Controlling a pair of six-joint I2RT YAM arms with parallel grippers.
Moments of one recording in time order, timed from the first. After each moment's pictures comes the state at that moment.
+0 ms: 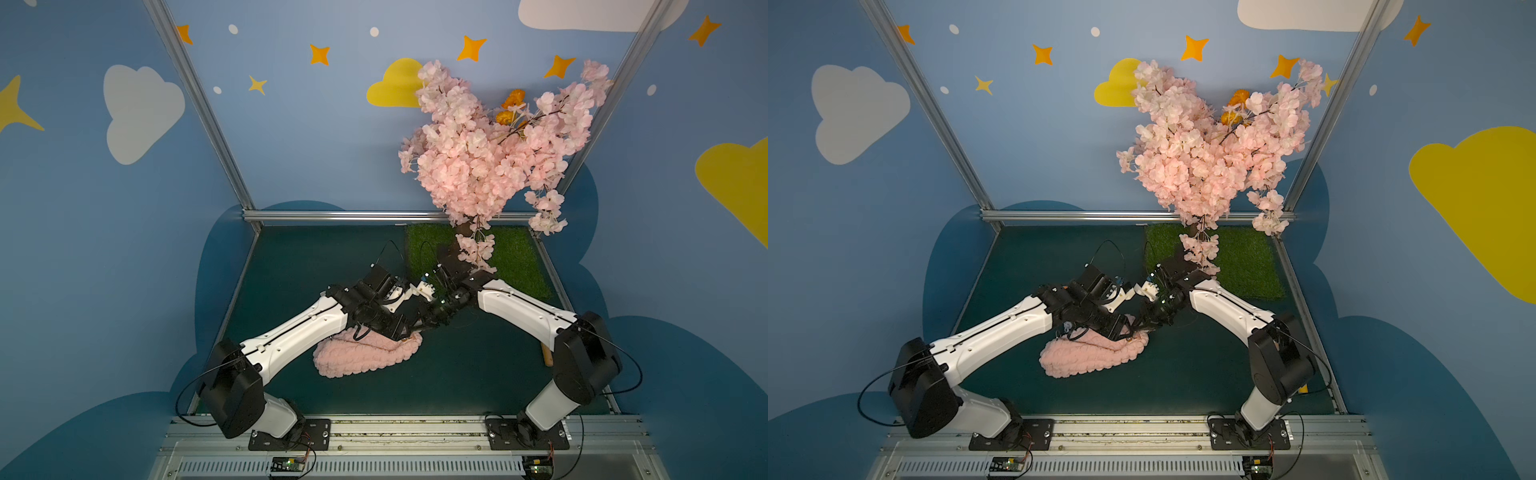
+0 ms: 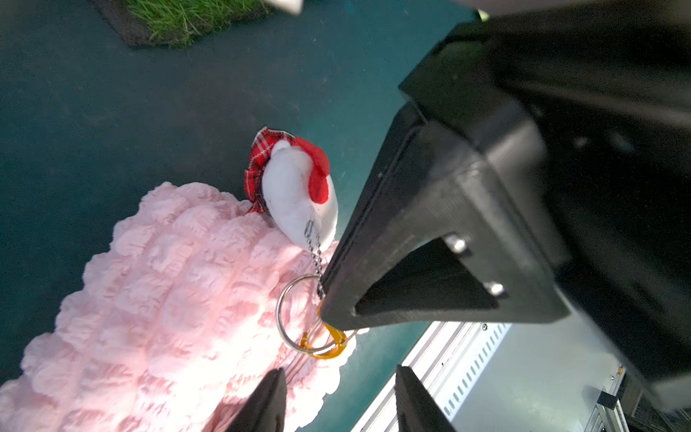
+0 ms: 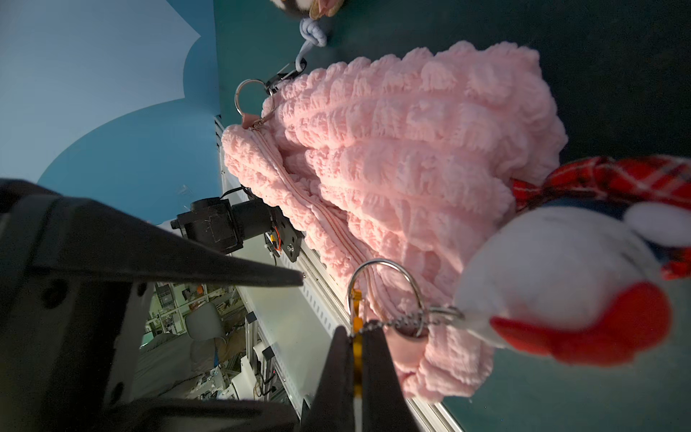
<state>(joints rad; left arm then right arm) -0.73 1.47 1.17 -0.77 0.39 -0.27 0.66 1.65 1.22 -0.76 -0.78 0.41</state>
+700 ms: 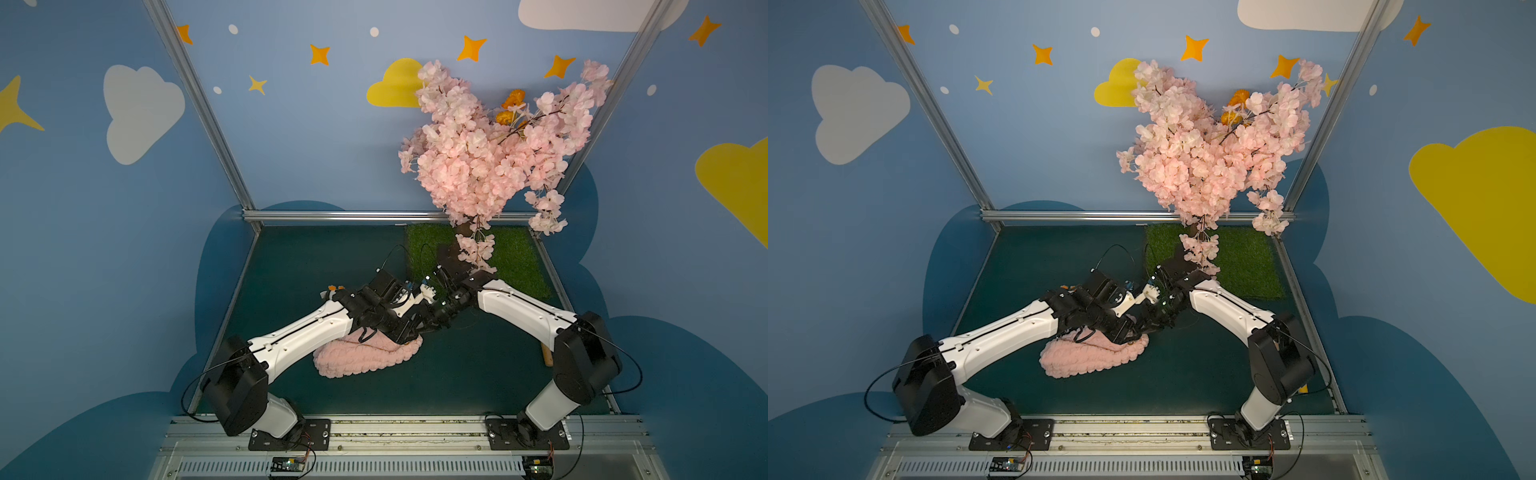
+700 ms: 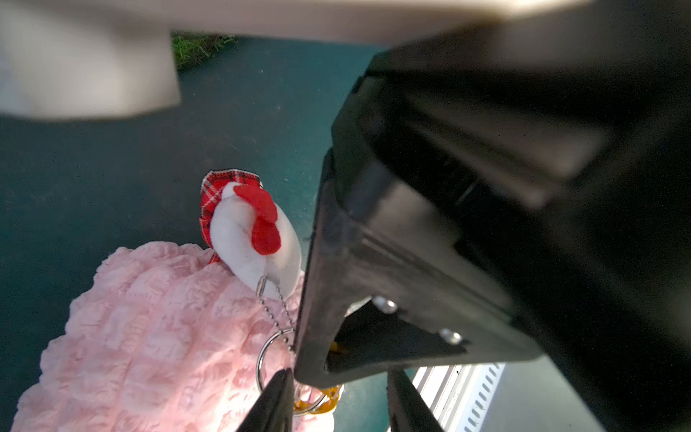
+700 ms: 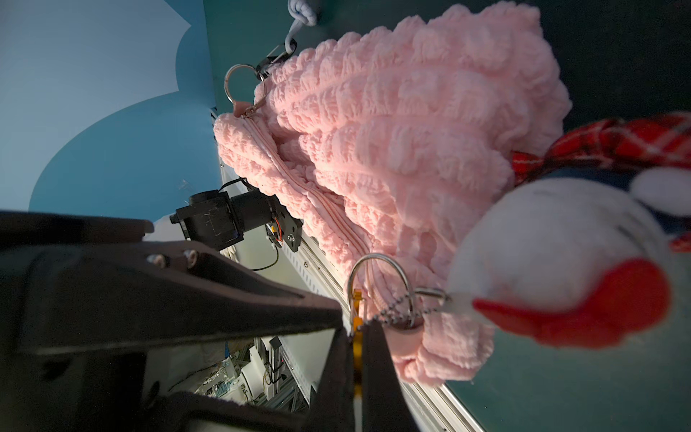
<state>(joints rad) -0.77 1.49 1.14 -0.65 0.40 -0.15 0.66 1.65 1.22 -0.80 -0.79 0.42</state>
